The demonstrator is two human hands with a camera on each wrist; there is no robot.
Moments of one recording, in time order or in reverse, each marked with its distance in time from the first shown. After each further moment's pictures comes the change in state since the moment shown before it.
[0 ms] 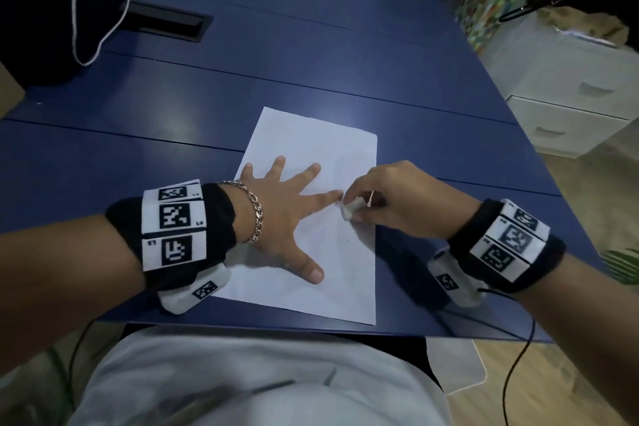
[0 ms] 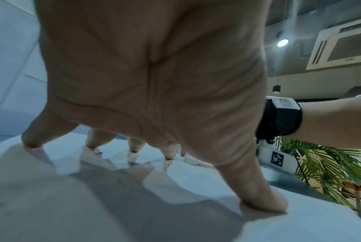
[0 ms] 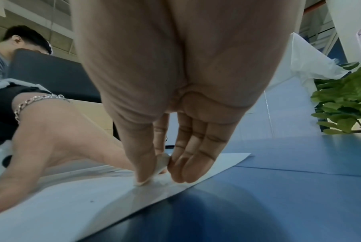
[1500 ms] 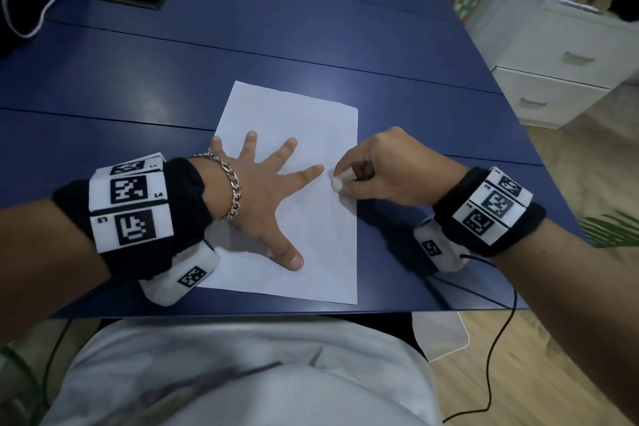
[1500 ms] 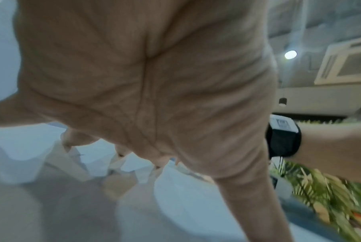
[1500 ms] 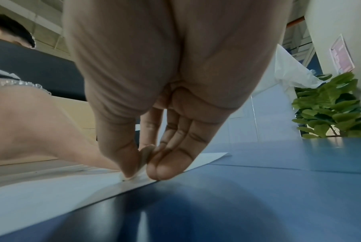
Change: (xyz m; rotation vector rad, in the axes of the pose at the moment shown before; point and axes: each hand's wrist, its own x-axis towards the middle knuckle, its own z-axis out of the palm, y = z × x) left_hand 0.005 0.008 -0.011 0.074 -0.115 -0.049; right_hand 0.003 0.018 -0.001 0.047 0.051 0.023
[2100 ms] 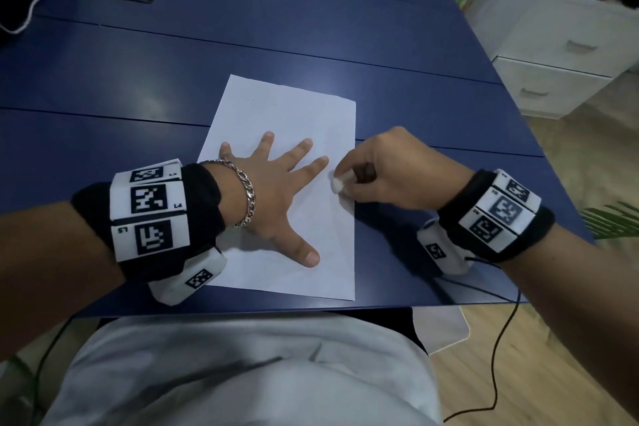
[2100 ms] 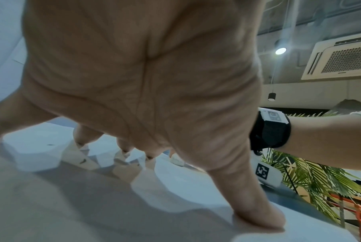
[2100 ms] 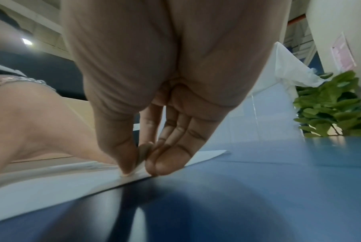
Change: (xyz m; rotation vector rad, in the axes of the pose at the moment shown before) left_hand 0.010 0.016 0.002 -0.045 0.045 0.031; right_hand -0.011 -0.003 0.001 0.016 0.006 0.002
